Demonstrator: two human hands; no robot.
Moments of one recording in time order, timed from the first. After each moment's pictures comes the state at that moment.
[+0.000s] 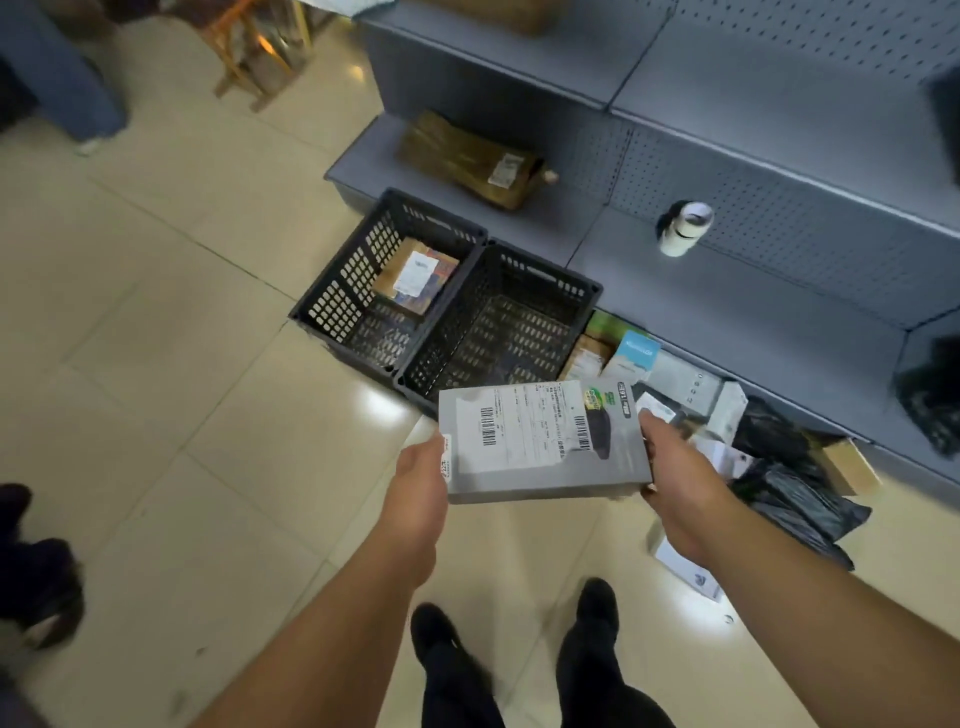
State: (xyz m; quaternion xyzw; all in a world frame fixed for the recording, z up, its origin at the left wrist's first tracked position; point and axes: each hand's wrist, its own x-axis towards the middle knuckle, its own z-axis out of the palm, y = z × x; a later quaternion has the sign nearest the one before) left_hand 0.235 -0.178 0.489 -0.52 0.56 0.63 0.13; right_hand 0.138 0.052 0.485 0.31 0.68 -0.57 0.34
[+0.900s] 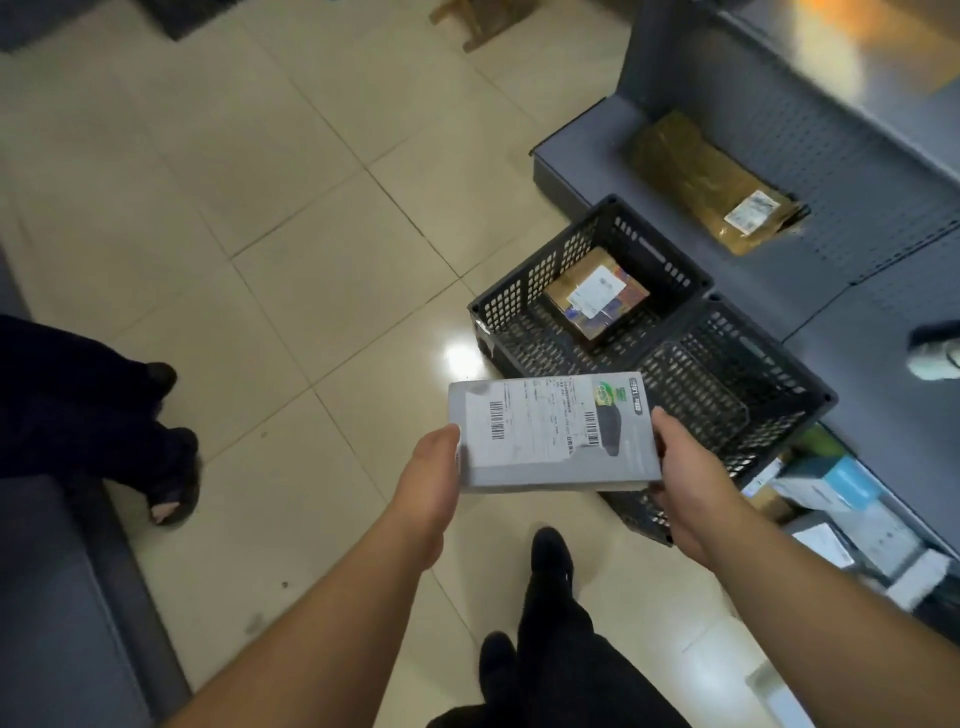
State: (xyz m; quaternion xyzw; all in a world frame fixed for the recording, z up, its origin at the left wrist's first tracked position) left_hand 0.240 -0.494 0.464 -0.60 0.47 0.64 0.04; right_hand 0.078 -0.308 0.452 0.22 0.71 -0.51 0.44
